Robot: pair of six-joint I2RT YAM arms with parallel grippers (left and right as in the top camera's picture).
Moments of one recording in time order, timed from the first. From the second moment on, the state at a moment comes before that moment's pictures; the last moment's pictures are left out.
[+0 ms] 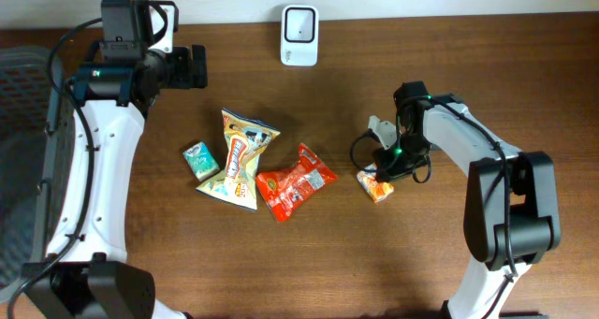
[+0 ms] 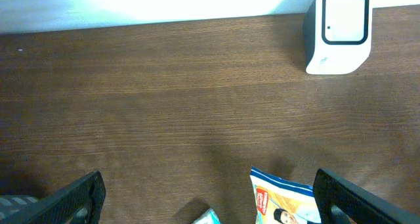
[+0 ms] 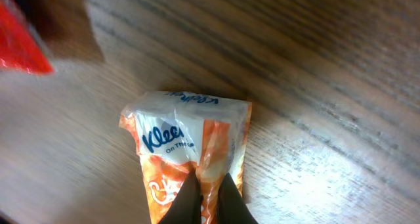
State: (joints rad) left arm -0.02 1.71 1.74 -0.83 0.01 0.04; right arm 0.13 1.98 1.32 -0.99 -0.32 -0.28
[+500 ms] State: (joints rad) left arm -0.02 1.71 1.74 -0.83 0.01 0.04; right arm 0.06 1.93 1.44 -1.02 -0.79 -0.11
